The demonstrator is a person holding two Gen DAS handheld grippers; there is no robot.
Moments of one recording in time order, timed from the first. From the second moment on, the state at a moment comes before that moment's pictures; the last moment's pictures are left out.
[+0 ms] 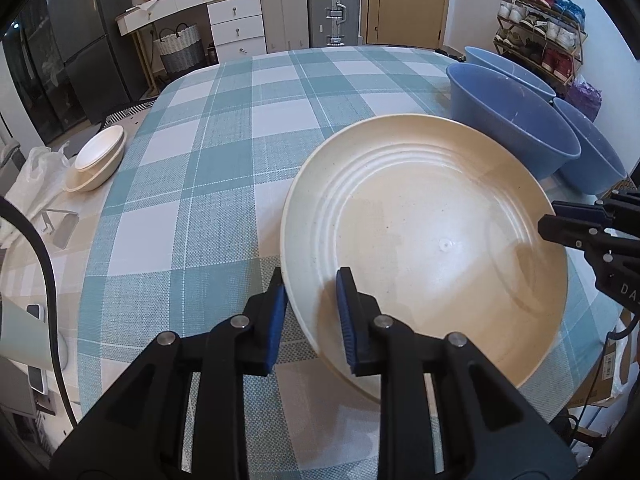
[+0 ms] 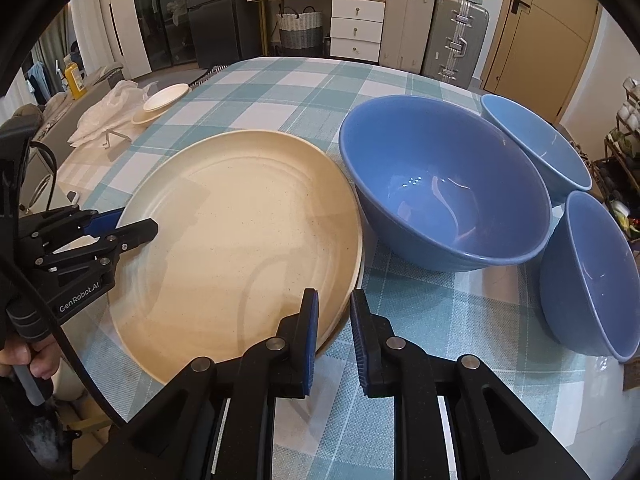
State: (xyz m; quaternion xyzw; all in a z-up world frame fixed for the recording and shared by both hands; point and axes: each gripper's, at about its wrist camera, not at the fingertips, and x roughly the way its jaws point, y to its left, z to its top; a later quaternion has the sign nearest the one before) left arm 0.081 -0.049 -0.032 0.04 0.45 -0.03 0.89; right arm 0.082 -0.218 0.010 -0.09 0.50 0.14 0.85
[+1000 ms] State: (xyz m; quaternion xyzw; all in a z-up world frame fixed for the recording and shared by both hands) left arm 0.079 -0.037 -0.022 -0.03 0.45 -0.05 0.89; right arm 0.073 -0.228 0.016 -0.07 0.48 0.18 0.86
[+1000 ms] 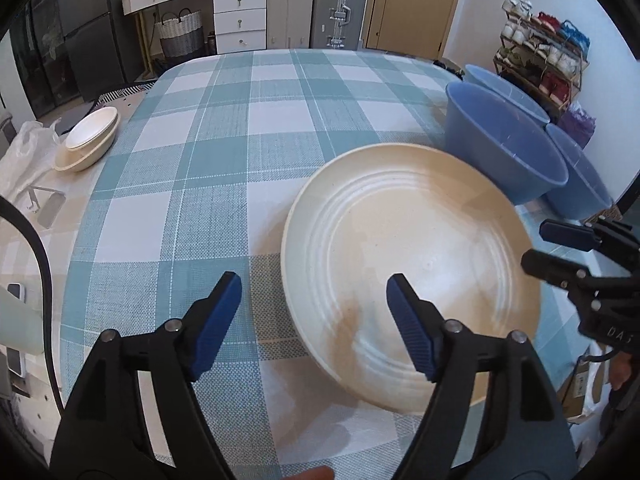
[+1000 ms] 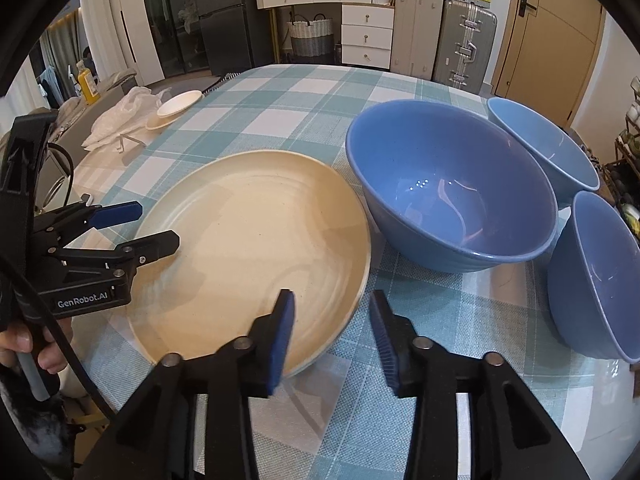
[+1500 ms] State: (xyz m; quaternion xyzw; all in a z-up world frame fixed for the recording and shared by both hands) left arm 0.065 -0.038 0.005 -0.04 0.42 -0.07 0.90; right arm 0.062 -0.226 0.034 -0.06 0.45 0.21 0.87
